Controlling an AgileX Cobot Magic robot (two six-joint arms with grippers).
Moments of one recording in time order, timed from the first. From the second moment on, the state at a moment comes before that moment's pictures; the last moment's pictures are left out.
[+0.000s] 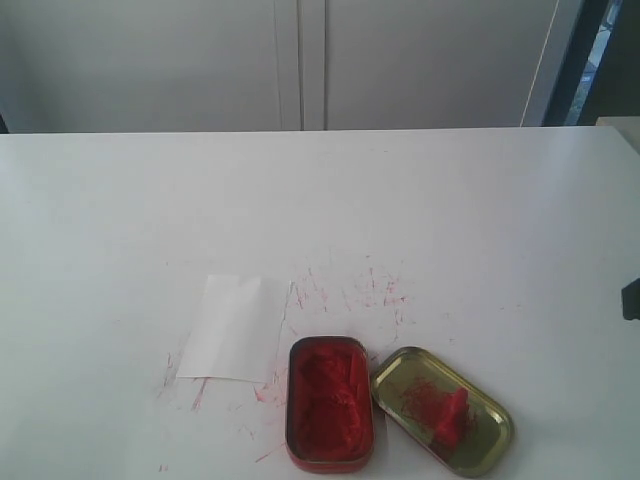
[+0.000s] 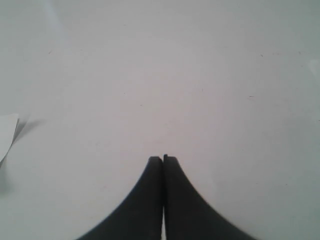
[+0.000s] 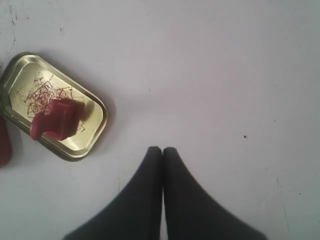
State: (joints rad) left arm 0.04 -0.01 0.03 -0.09 0.44 0.15; right arm -0.05 0.99 -0.71 0.14 1.03 0.14
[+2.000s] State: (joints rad) left arm 0.04 -0.01 0.03 -0.09 0.44 0.15; right arm 0.61 1.33 -0.76 -0.07 0.79 1.10
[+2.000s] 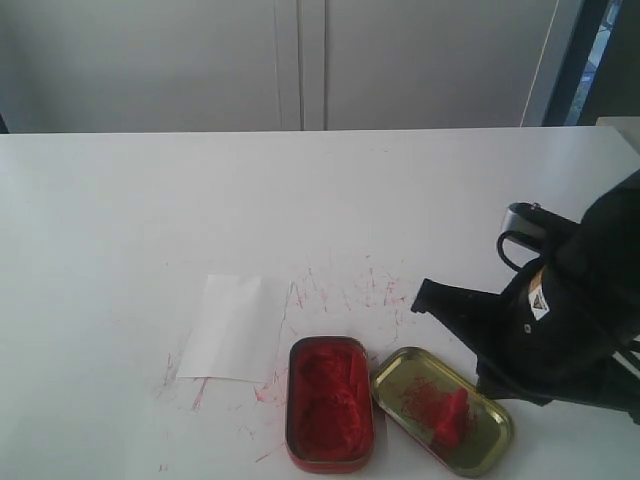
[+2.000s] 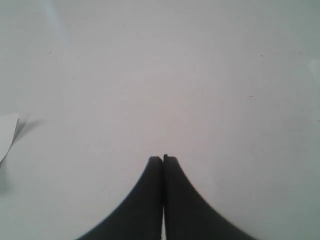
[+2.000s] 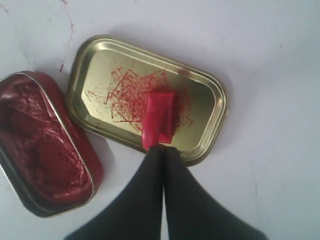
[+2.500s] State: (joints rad) left arm 0.04 -0.01 0.03 -0.09 0.44 0.15; right arm 0.72 1.44 -0.76 -0.21 0.74 1.40
